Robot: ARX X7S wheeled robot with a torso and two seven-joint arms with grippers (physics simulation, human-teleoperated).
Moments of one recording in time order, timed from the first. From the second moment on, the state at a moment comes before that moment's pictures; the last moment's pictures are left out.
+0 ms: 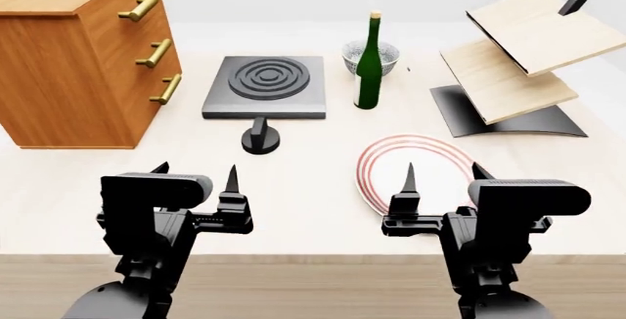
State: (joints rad) left arm -0.25 -0.11 -0.02 0.72 -0.23 -0.96 -0.06; right arm 0.20 0.12 -0.02 -0.72 0.13 0.86 0.13
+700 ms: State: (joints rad) left arm -0.25 -0.13 -0.01 0.73 -0.26 -0.97 -0.08; right arm 0.21 0.13 0.01 -0.75 0.18 0.88 0.16
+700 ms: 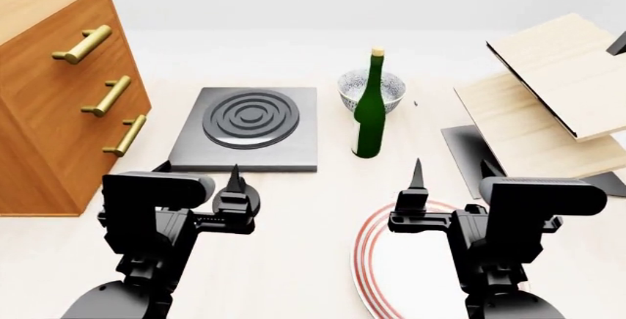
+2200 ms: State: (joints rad) left arm -0.66 -0.10 0.09 -1.10 -0.02 0.38 -0.17; right arm 0.19 0.17 -0.03 -0.74 0.23 0.85 0.20
